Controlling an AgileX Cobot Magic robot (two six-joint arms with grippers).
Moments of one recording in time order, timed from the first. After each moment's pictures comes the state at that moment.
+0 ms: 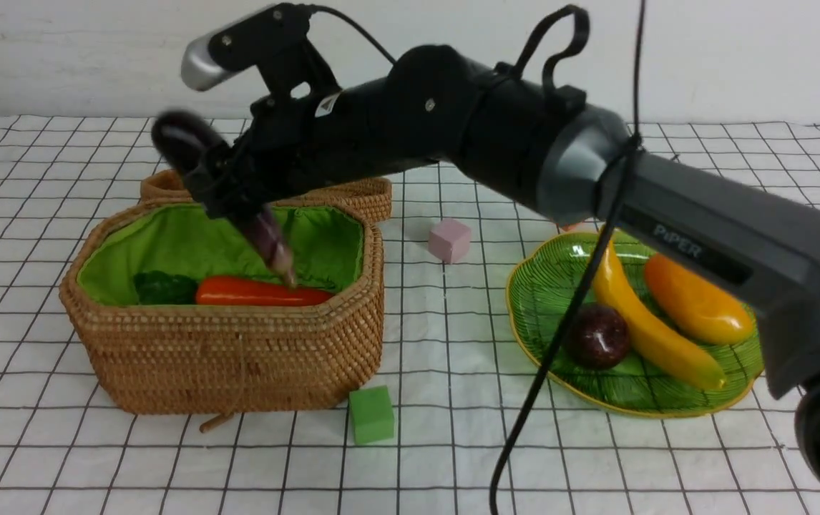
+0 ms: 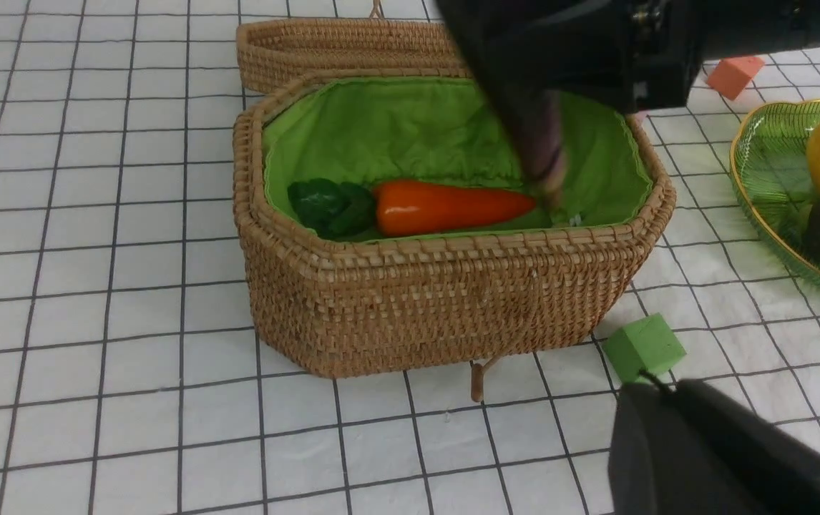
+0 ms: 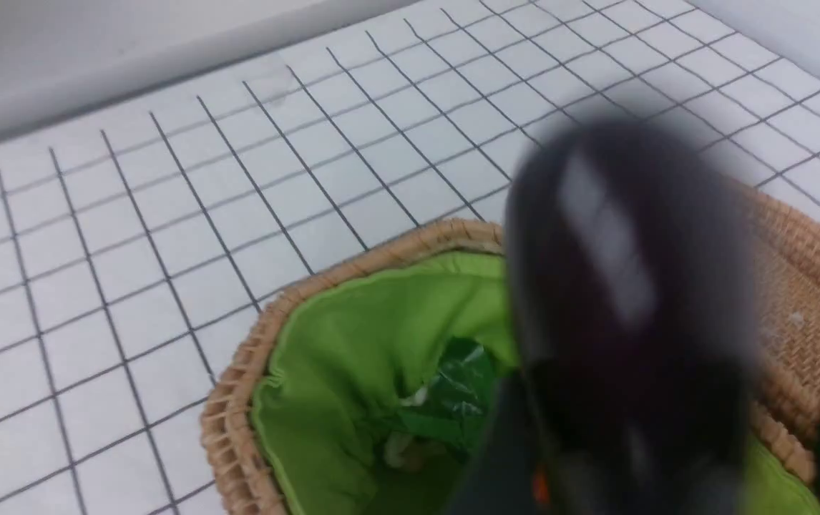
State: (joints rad) right arm 0.71 2.20 -2.08 0.61 0.46 -0.67; left arm -0.81 0.57 -0.84 0.57 0.97 -0.76
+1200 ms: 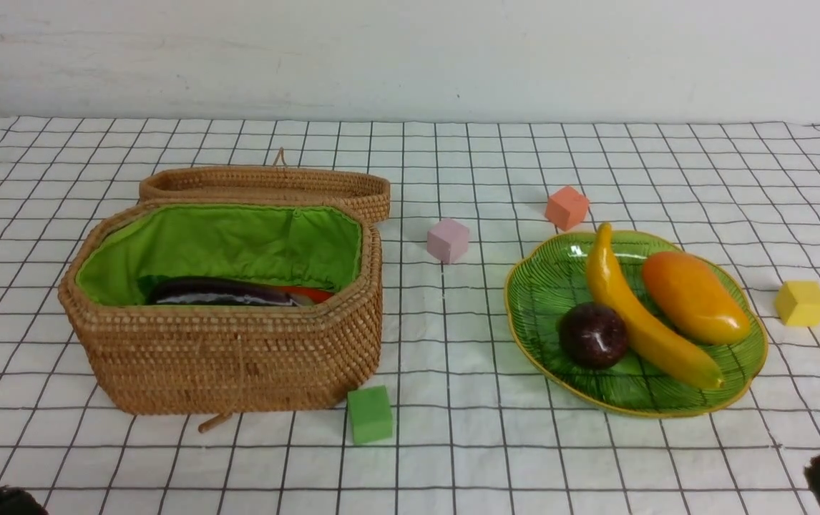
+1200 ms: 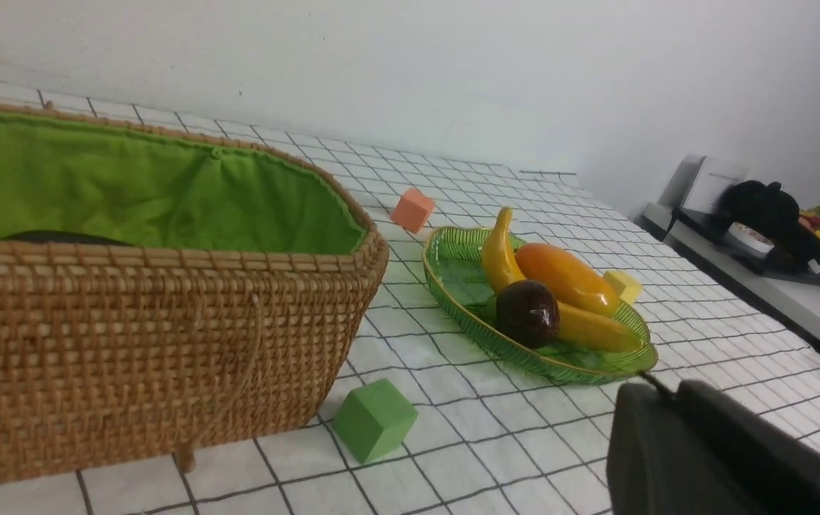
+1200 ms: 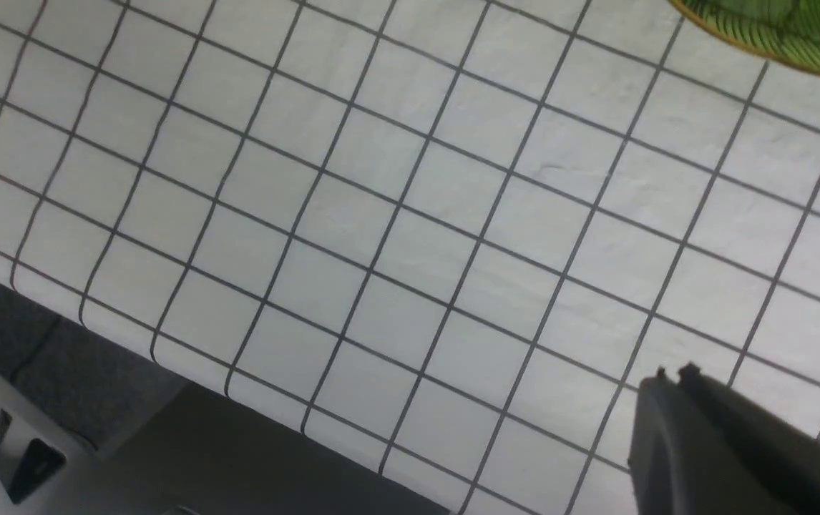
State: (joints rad) right arm 0.64 0.88 -0.98 0.07 1.18 0.22; left arm -0.81 0.00 -0.17 0.54 0.32 -0.88
